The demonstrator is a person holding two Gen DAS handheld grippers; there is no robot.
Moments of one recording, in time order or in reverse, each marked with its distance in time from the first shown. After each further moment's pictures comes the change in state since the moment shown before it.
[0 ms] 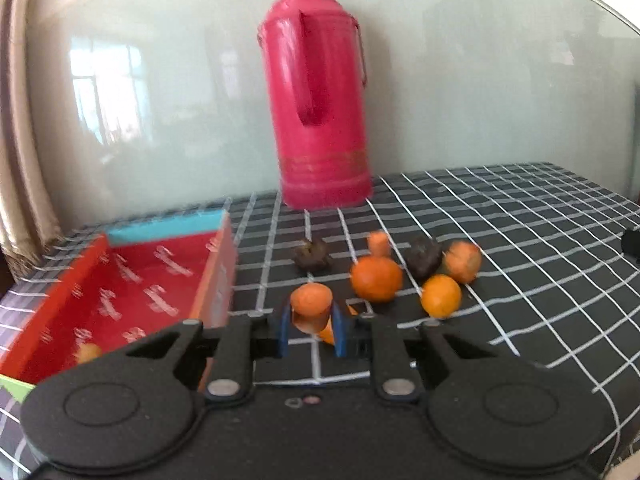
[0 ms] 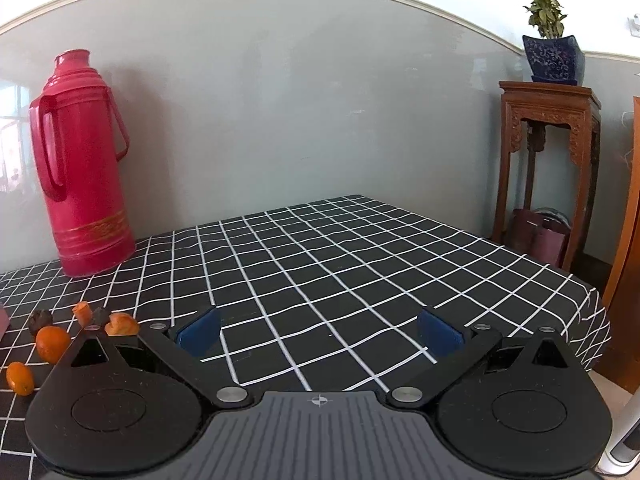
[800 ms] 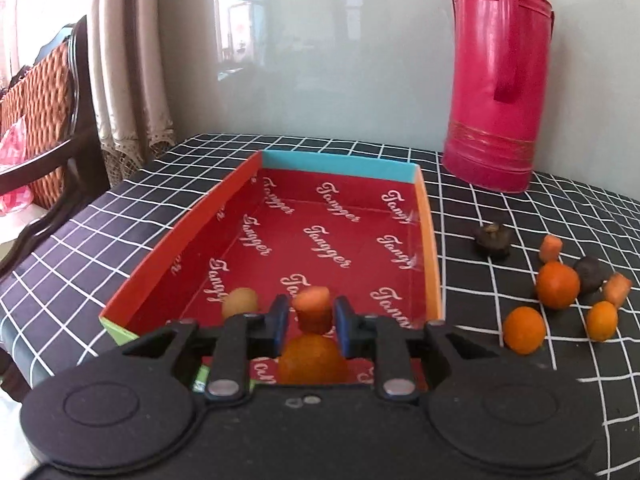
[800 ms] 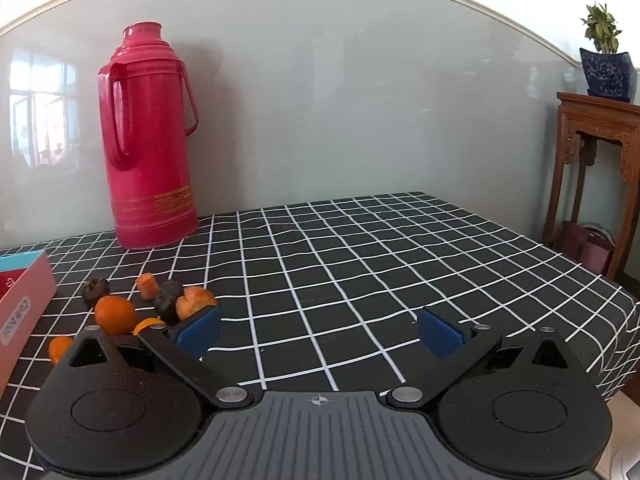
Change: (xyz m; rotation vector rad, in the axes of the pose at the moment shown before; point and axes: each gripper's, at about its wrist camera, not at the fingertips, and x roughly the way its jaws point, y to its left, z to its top) left arm 0.021 0.102 -0.003 -0.270 0.199 0.263; right arm -0.001 0.042 -0.011 -0.079 0.029 0.142
